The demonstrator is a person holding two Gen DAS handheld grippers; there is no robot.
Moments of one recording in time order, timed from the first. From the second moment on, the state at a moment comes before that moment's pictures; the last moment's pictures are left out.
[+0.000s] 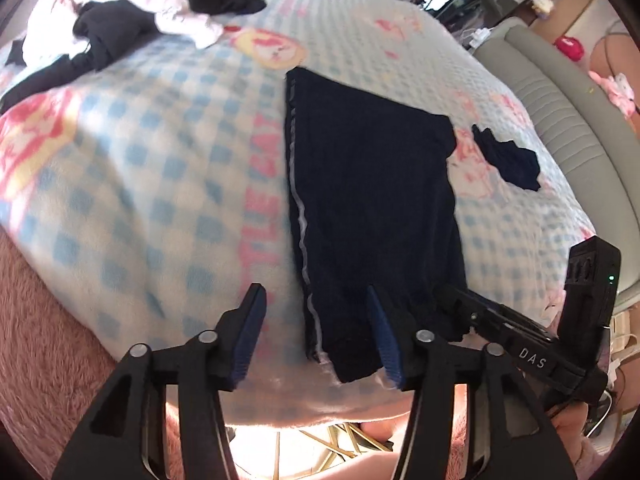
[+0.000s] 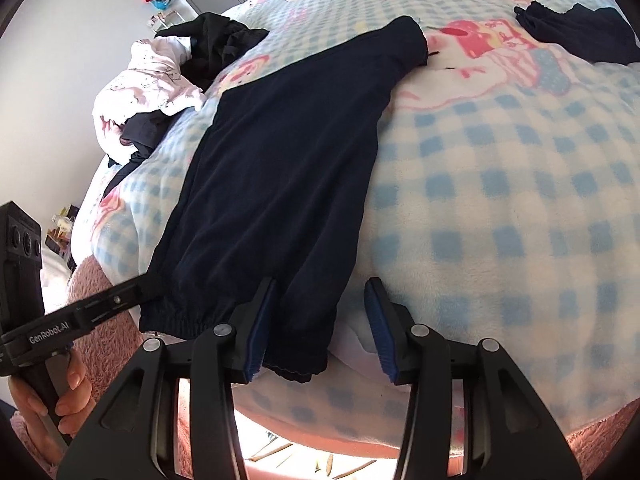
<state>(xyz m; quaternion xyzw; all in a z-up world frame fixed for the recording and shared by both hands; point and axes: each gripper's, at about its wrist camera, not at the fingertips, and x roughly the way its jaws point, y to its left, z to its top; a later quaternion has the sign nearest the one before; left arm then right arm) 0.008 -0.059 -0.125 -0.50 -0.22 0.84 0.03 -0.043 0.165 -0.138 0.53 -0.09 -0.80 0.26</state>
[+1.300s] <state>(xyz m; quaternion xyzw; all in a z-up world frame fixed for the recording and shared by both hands) 0.010 -0.071 -0.153 -0.49 -0.32 0.81 0.09 -0.029 0.169 -0.137 0.56 -0.09 -0.78 0.26</state>
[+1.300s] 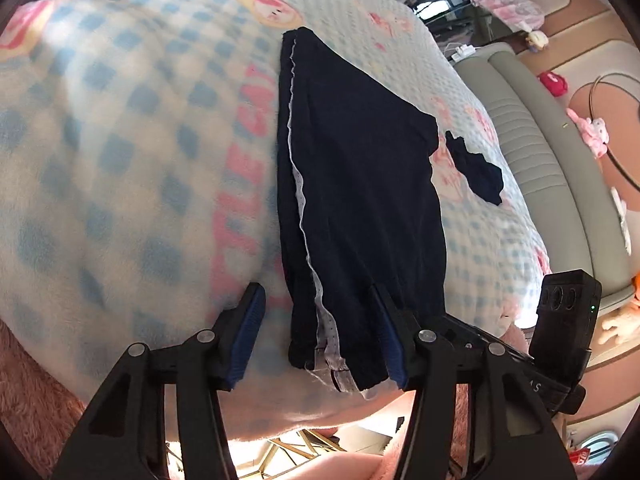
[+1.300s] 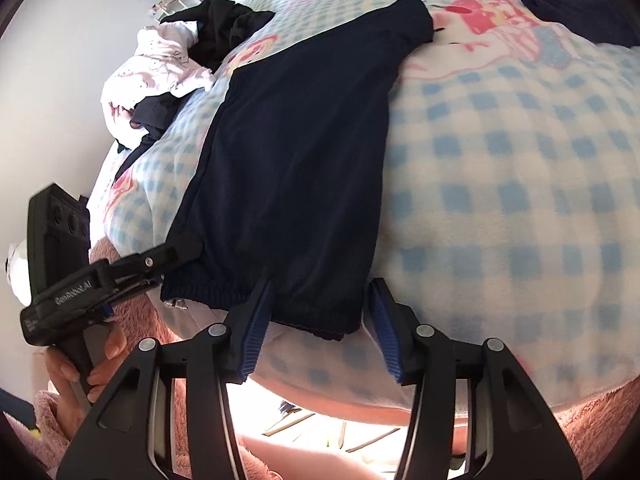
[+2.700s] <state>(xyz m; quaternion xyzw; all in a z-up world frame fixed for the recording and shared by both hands) 0.020 -0.070 -0.121 -0.47 -0.36 0.78 0.18 0.002 0.163 -0.083 0.48 -0.08 -0.81 0.31</state>
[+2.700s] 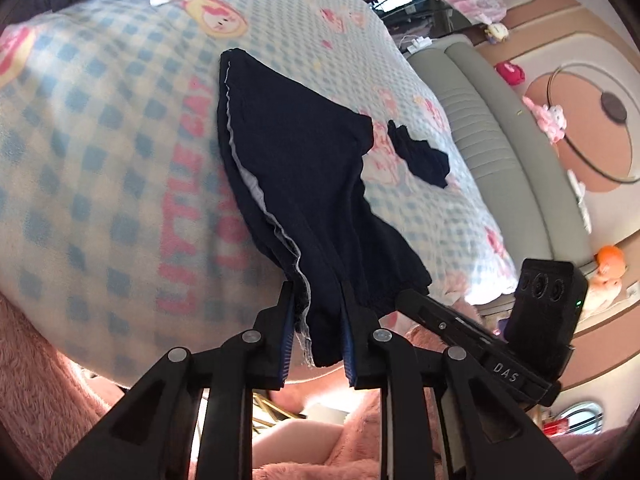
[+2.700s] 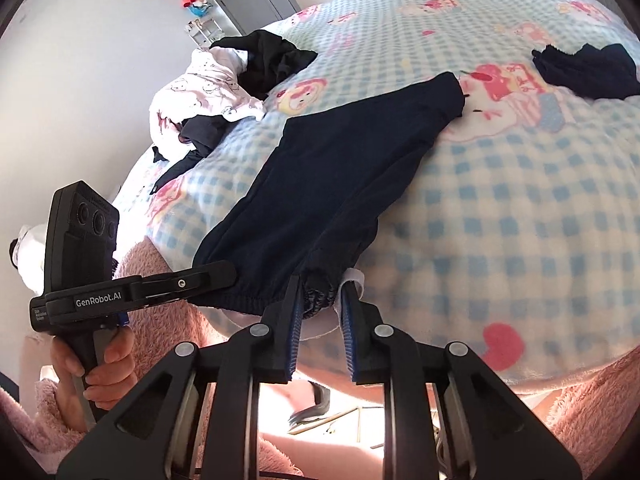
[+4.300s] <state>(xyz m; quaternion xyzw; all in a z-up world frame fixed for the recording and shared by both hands) -0.147 -0.106 -0.123 -0.43 -0.21 0.88 0.05 -0.171 0.122 -0.103 0.48 -0.04 -0.83 0.28</state>
